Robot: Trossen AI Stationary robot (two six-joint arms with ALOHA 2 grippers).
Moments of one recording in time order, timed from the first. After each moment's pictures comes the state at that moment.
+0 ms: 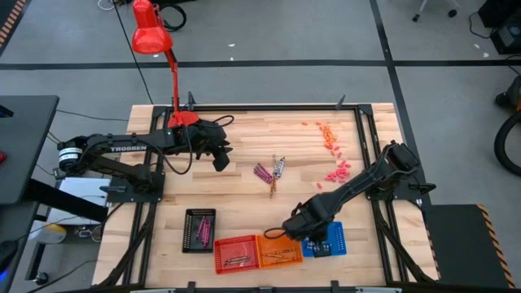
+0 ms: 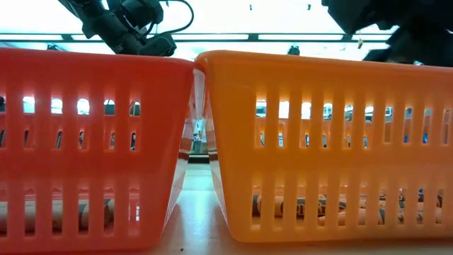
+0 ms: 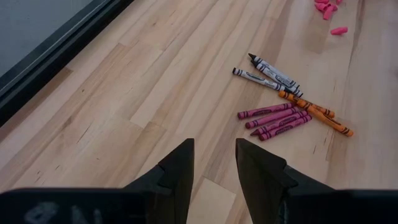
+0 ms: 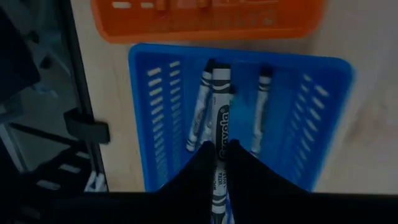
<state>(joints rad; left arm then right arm) 0.30 1.18 0.76 -0.28 -0.09 -0.16 0.49 1.86 1.37 -1.04 -0.33 0.42</state>
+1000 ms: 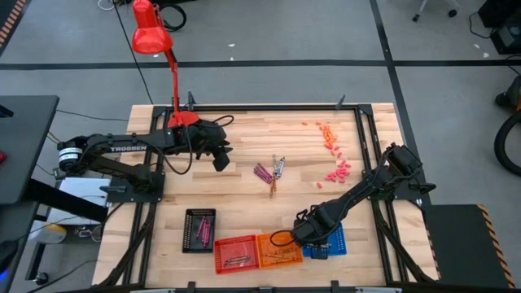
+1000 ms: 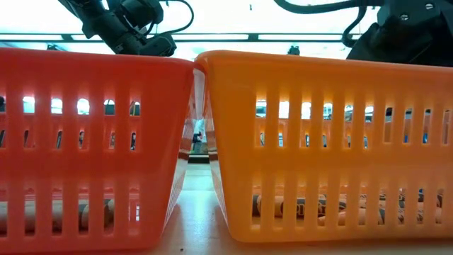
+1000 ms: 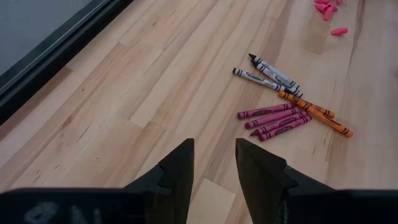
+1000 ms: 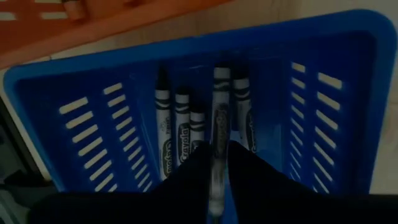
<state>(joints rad) 0.30 1.18 0.76 -0.28 -0.09 -0.17 0.55 1.86 1.17 -0.81 -0.20 0.68</state>
